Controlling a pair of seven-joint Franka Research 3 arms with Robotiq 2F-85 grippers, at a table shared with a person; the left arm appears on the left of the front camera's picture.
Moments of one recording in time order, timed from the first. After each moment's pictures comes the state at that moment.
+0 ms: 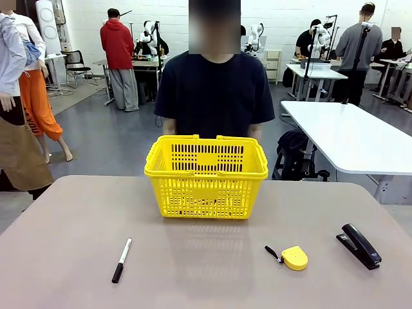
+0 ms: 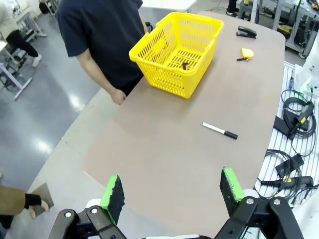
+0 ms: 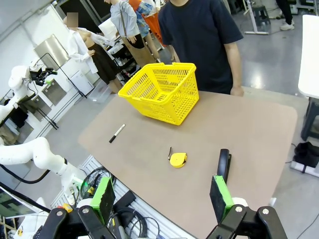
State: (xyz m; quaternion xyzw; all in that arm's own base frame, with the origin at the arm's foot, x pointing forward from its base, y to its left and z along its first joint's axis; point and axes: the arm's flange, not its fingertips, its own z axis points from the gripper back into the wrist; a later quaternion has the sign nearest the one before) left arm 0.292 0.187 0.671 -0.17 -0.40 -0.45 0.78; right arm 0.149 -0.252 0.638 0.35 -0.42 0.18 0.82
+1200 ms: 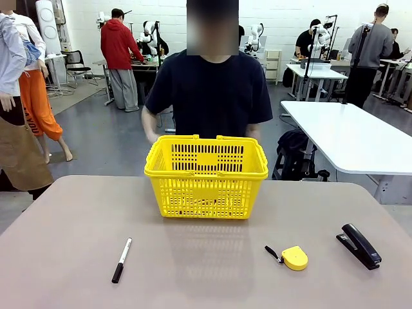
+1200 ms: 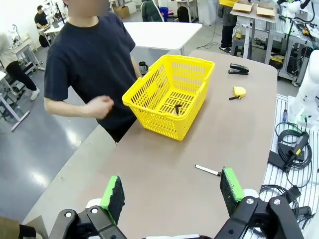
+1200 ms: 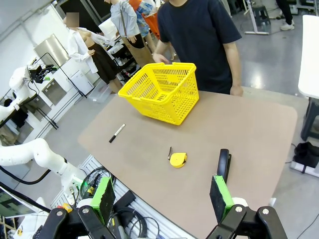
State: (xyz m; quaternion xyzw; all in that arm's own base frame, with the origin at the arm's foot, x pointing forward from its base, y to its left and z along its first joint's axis) left arm 0.295 0.152 0.673 -0.22 -0.46 -0.44 0.74; right arm 0.150 -0.251 0.638 0.35 -0.42 0.18 0.82
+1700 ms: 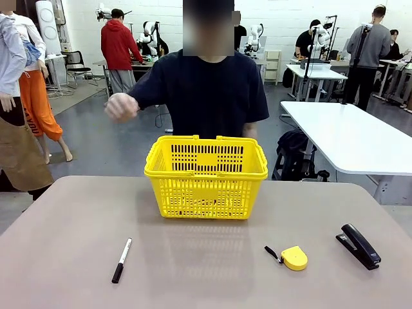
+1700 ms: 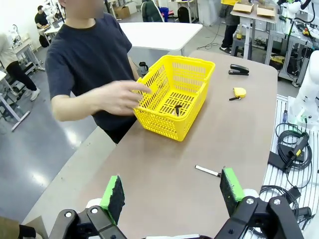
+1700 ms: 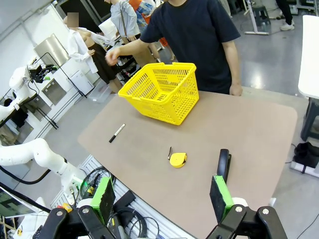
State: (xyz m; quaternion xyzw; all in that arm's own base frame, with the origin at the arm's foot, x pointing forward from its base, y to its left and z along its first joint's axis) left arm 0.296 0.151 0.673 -0.22 -0.46 -0.44 0.74; right arm 0.150 -0.251 0.638 0.35 -0.42 0.18 0.82
